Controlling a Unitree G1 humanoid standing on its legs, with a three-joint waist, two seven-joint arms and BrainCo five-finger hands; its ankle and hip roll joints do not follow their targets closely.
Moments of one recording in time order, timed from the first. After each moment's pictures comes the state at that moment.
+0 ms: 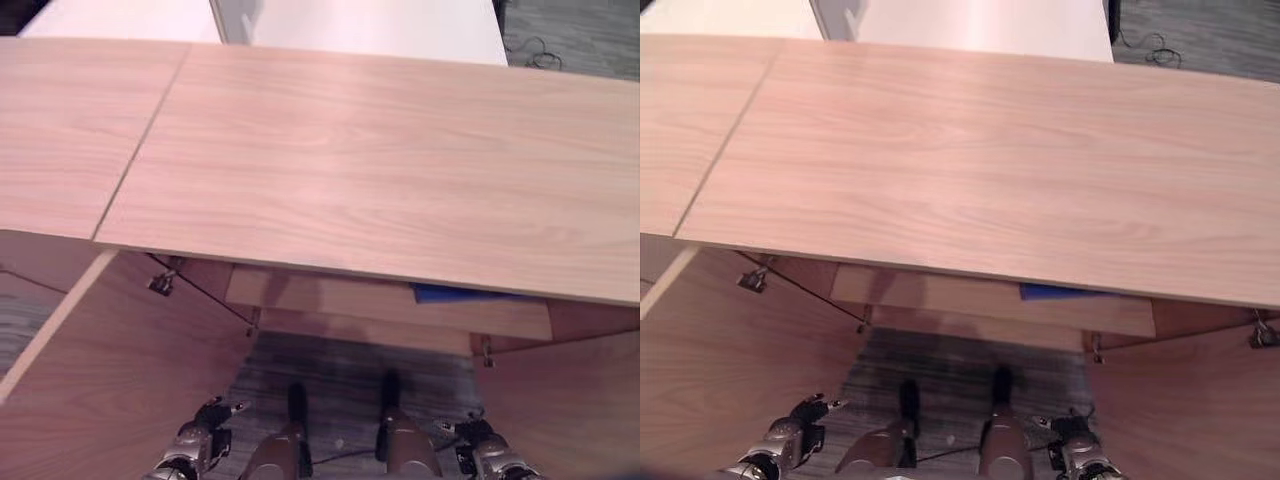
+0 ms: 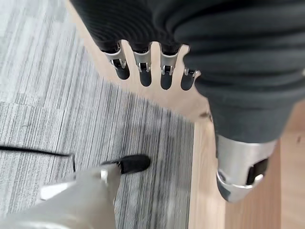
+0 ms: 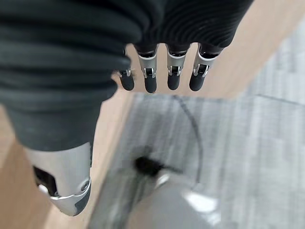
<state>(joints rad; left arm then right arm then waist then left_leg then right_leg) -0.14 0.29 -0.16 1.27 -0.28 -0.02 0.07 -0.14 -0.27 0.19 1.27 0.14 0.03 -0.22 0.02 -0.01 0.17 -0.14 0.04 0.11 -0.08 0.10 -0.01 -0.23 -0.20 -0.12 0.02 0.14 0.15</state>
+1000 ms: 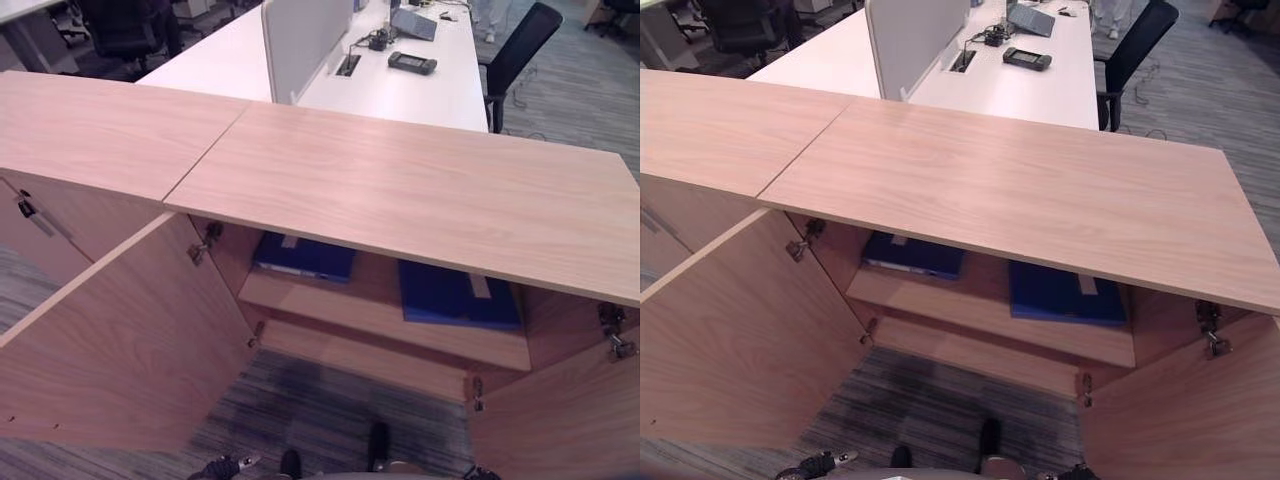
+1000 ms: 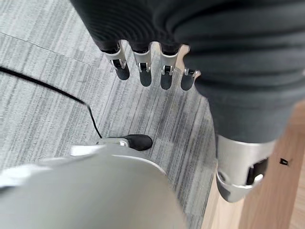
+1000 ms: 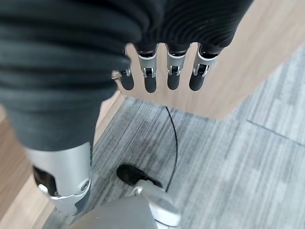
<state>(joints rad) -0.04 0.22 -0.16 1.34 -0.23 0.00 0.03 -0.04 -0.27 0.23 1.33 0.06 0.04 -0.17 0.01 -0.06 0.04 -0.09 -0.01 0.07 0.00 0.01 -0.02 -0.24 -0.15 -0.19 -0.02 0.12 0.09</state>
